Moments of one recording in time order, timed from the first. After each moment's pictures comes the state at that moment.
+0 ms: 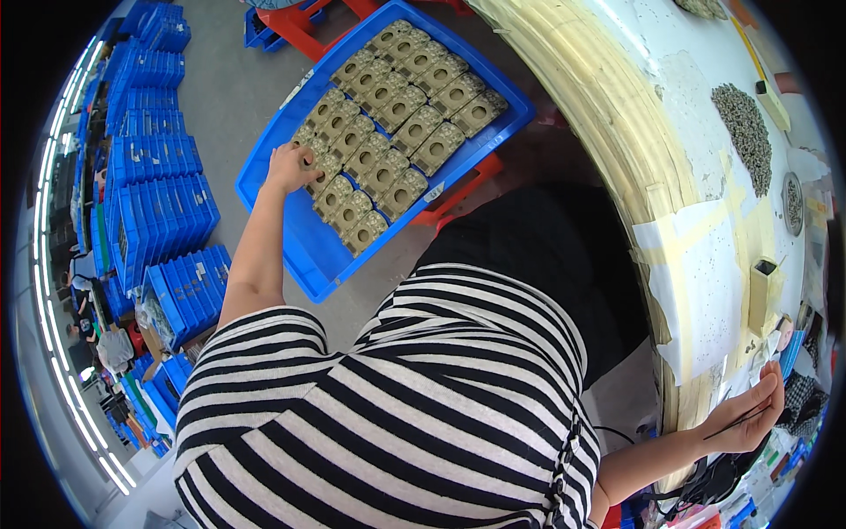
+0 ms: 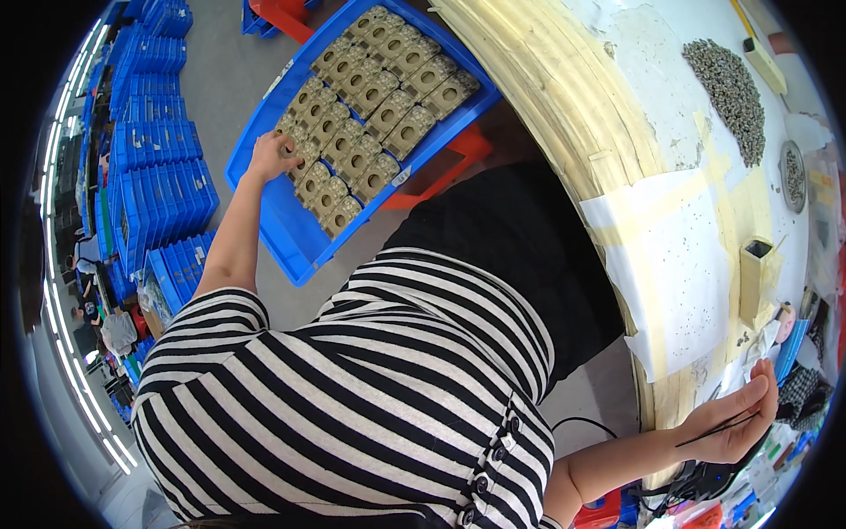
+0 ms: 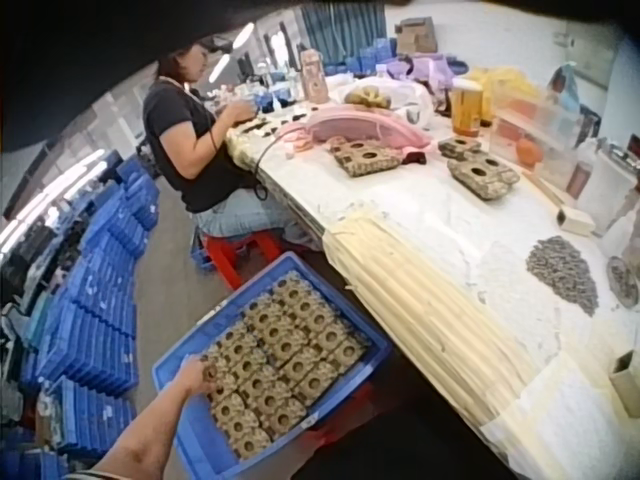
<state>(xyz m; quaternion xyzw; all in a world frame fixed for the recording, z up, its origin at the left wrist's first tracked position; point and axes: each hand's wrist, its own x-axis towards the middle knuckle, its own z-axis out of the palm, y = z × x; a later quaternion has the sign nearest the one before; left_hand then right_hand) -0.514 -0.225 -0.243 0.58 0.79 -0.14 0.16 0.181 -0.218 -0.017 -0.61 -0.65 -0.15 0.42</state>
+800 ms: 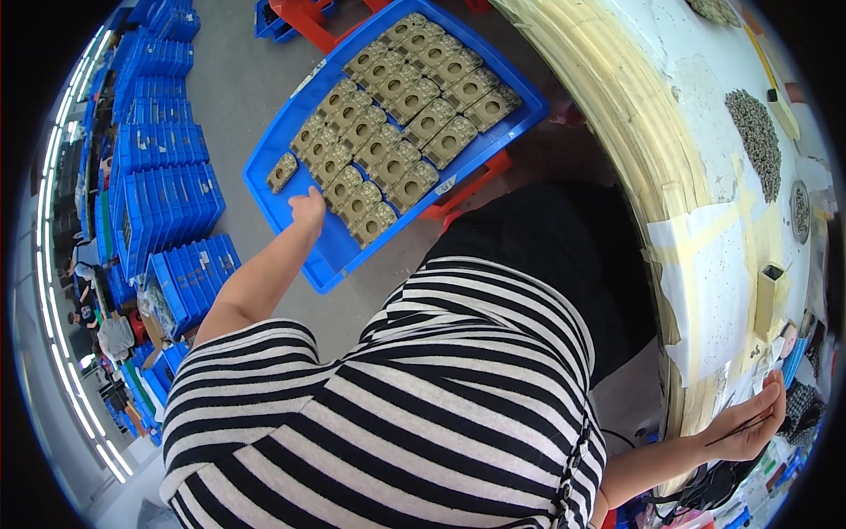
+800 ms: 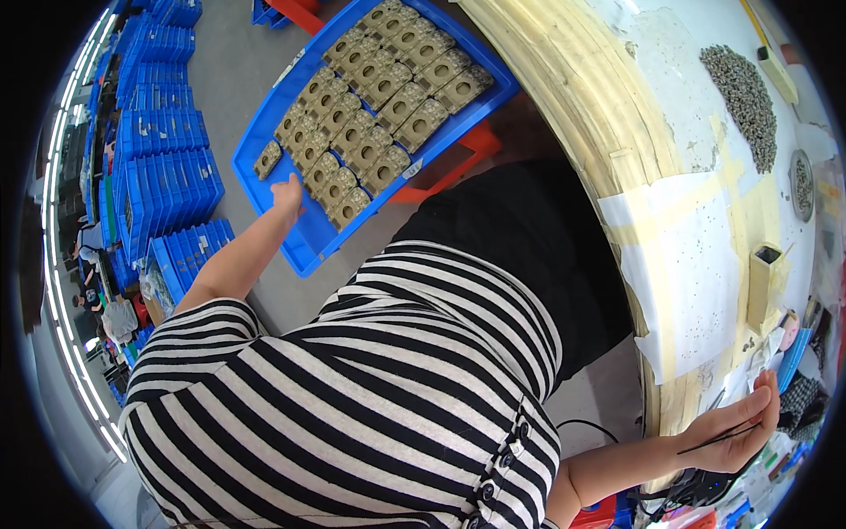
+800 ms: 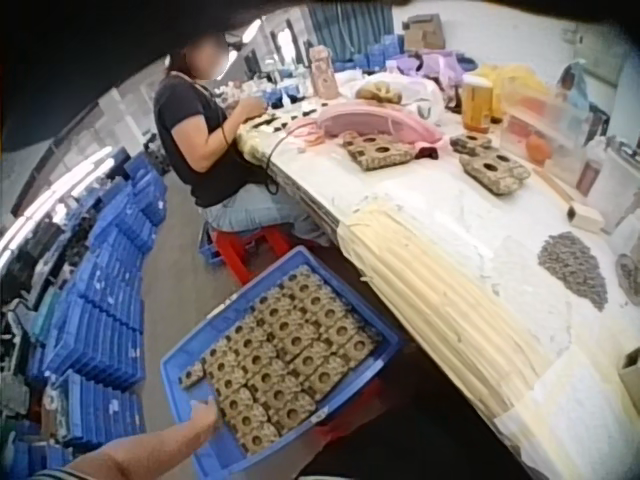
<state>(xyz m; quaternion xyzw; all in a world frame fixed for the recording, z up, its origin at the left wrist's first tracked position) -0.442 -0.296 -0.277 -0.03 0.96 0.17 0.22 0.188 -0.223 -0.017 -0.61 -0.66 -0.14 0.41</state>
